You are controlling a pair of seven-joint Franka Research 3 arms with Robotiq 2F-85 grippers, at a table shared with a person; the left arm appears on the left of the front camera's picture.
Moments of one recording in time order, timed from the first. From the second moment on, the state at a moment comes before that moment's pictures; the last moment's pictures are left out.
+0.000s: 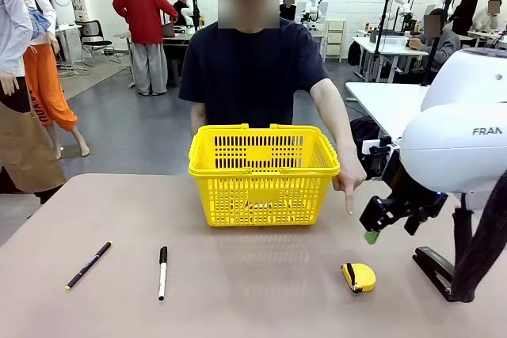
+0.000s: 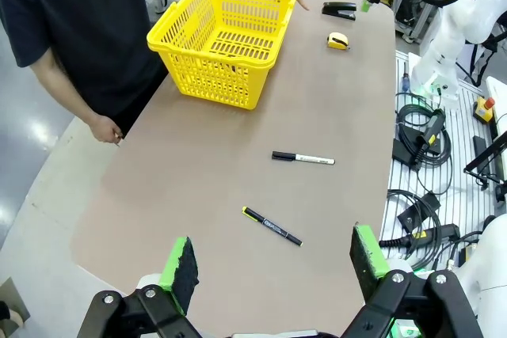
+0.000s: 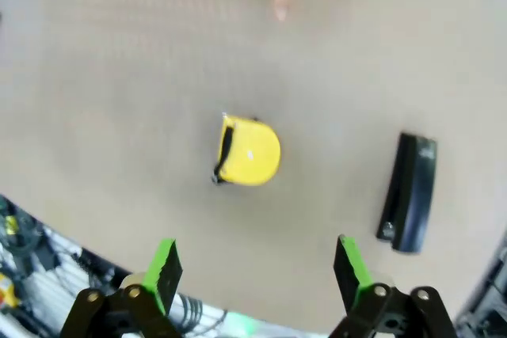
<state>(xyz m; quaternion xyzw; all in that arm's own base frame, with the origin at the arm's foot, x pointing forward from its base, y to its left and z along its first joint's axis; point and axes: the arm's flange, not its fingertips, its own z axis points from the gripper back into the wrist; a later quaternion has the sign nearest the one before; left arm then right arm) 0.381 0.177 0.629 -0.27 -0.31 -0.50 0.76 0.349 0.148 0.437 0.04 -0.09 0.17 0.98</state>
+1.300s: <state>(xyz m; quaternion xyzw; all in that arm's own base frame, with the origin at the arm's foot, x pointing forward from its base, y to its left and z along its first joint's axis) 0.381 0.177 0.629 -0.27 -0.31 -0.50 0.76 0.362 0.172 0.376 0.03 -0.04 0.18 0.98</state>
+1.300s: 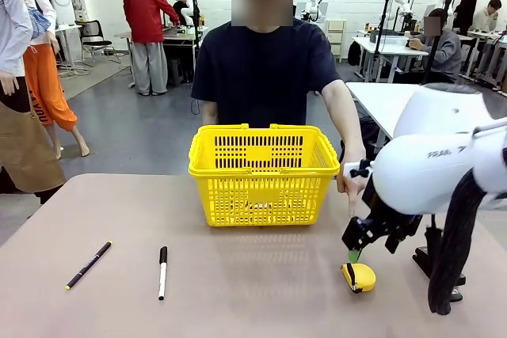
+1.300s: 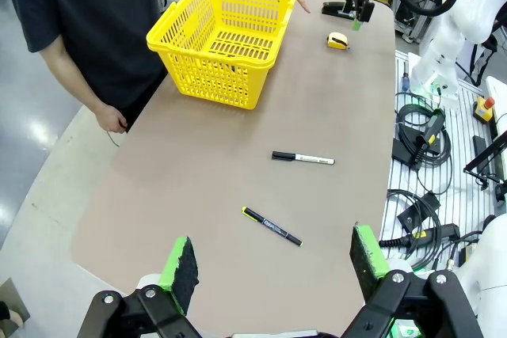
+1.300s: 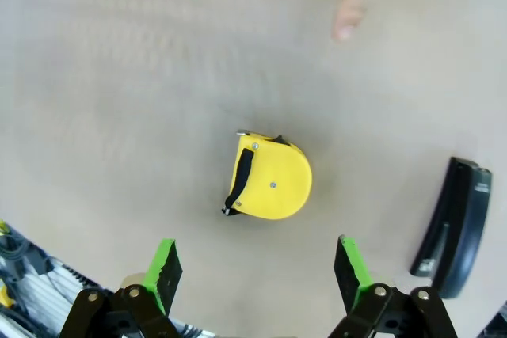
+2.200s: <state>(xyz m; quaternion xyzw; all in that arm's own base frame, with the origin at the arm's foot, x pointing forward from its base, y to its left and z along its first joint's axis) 0.381 0.177 0.629 -0.27 -0.31 -0.50 0.76 0.363 0.188 0.297 -0.01 0.02 0.20 0.98</state>
